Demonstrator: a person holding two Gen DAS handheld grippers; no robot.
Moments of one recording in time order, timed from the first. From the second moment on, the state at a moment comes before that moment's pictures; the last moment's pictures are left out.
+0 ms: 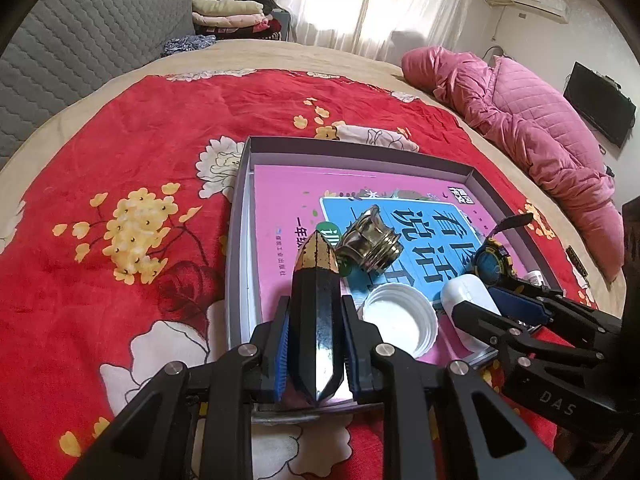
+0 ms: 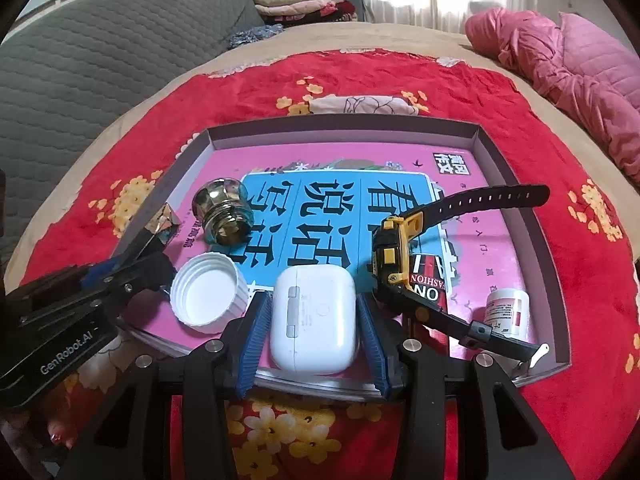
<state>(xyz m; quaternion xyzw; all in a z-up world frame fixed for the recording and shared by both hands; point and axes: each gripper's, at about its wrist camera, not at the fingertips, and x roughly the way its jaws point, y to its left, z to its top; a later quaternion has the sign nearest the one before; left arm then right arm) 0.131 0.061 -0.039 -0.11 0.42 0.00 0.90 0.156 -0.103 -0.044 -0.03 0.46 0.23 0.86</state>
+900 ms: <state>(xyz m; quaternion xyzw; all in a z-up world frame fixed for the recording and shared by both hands) 0.139 0.061 -0.042 -0.13 0.41 -0.01 0.90 0.150 -0.108 -0.033 -0.02 0.45 0.23 0.86</state>
